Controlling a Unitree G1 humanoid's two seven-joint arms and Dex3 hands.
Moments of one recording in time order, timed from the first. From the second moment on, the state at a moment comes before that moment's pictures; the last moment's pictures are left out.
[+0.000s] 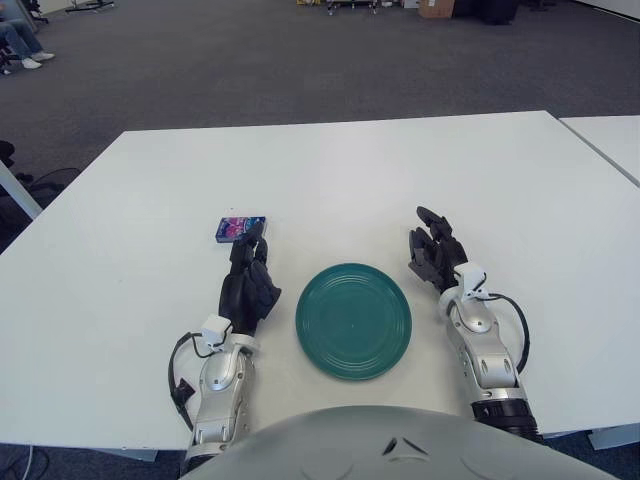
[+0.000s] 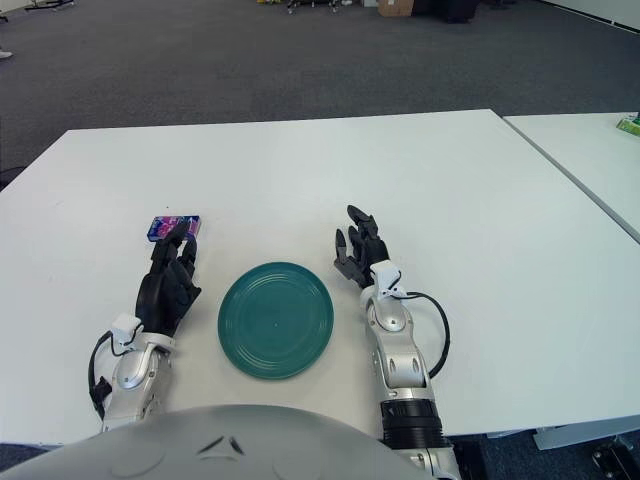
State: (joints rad) left arm 0.35 -0.08 -0.02 -0.01 -0.14 -0.35 -0.09; right arm 0.11 0.01 0.05 -0.02 -0.05 0.09 -0.02
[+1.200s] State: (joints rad) left arm -0.20 0.38 0.02 0.19 0.53 -0.29 0.25; right arm 0.08 0.00 0.02 0.04 -0.03 0.04 0.01
